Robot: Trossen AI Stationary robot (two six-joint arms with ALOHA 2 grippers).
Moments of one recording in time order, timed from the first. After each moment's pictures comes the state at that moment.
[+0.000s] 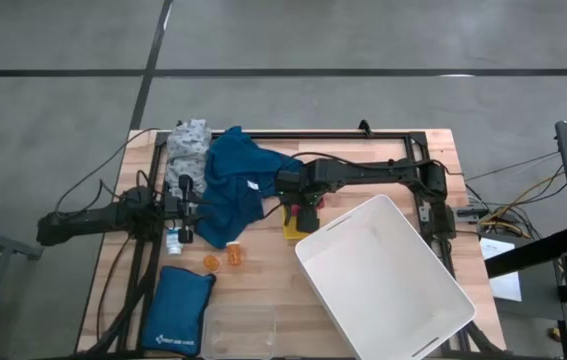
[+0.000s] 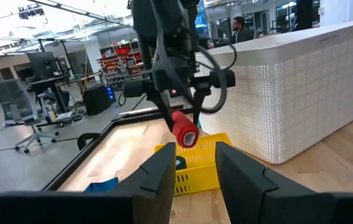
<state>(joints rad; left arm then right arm) 0.13 0.02 0.00 0.03 0.09 0.21 -0.09 2.03 1.76 -1.14 0.05 0.00</state>
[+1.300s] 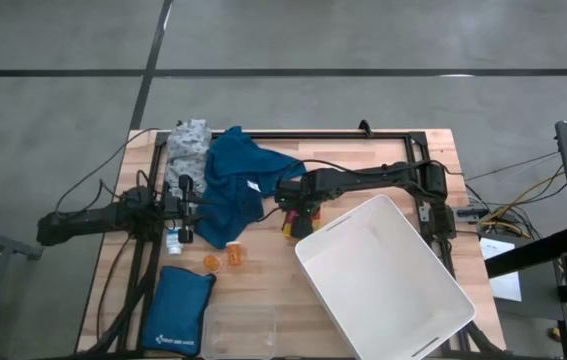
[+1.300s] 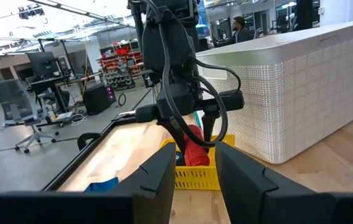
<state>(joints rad) 0.13 0.02 0.00 0.03 0.09 0.21 -0.08 2.03 1.59 -0.91 -0.03 0.16</state>
